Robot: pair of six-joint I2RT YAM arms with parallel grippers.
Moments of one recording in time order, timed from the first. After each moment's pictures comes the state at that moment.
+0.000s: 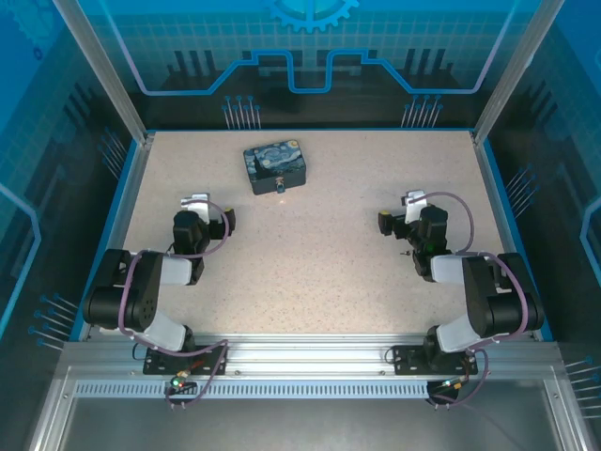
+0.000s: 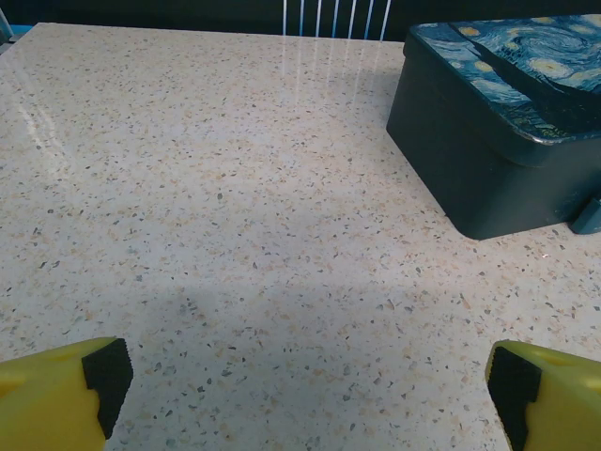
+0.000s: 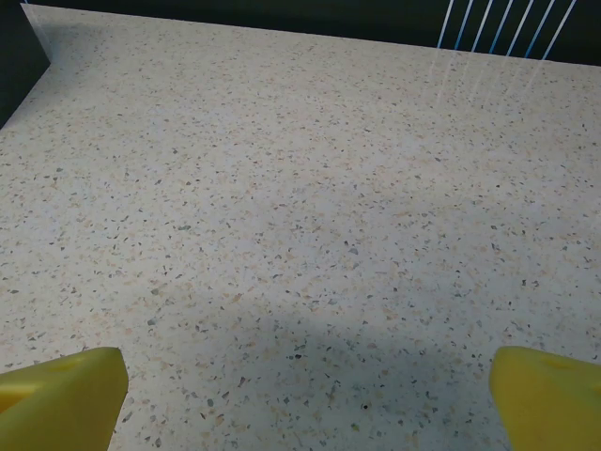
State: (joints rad) left arm -0.01 1.54 0.38 0.79 -0.04 -0.09; right arm 0.06 1.50 0.42 0.66 -0.06 -0.07
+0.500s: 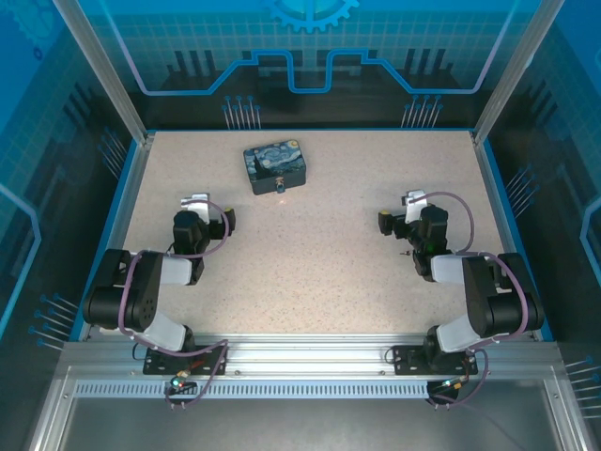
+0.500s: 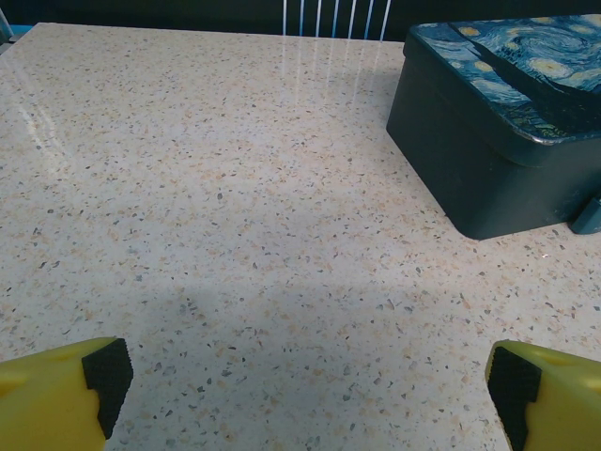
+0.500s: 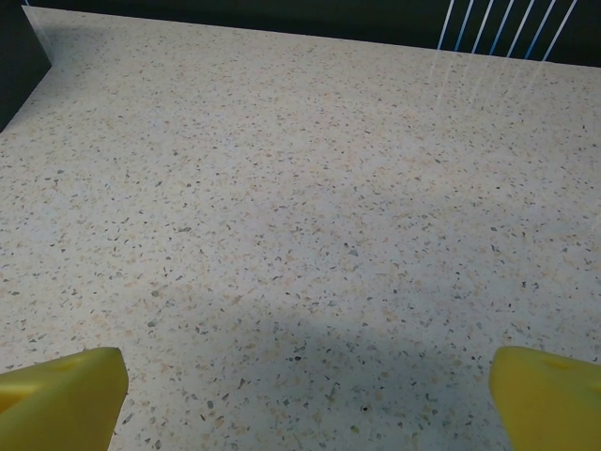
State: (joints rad) left arm -0.01 1.54 0.38 0.79 -0.04 -0.09; right arm 0.06 1.50 0.42 0.66 -0.07 -0.07
